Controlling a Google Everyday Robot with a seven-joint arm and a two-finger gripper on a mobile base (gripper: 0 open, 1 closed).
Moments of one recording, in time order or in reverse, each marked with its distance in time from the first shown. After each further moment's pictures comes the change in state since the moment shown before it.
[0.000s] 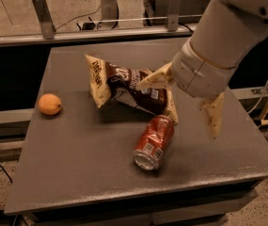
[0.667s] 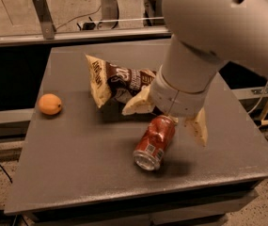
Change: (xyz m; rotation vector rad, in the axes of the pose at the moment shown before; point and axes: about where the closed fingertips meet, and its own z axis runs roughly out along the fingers) arm -0.013 0.000 0.043 -0.096 0.071 -0.207
